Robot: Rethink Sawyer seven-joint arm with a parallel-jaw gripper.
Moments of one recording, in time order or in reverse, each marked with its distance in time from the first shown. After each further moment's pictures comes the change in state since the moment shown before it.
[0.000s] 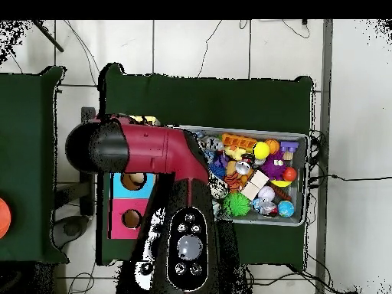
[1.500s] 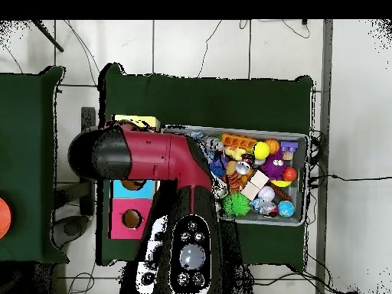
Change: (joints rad) arm -0.003 -0.026 0.000 0.043 -0.032 0.000 0.000
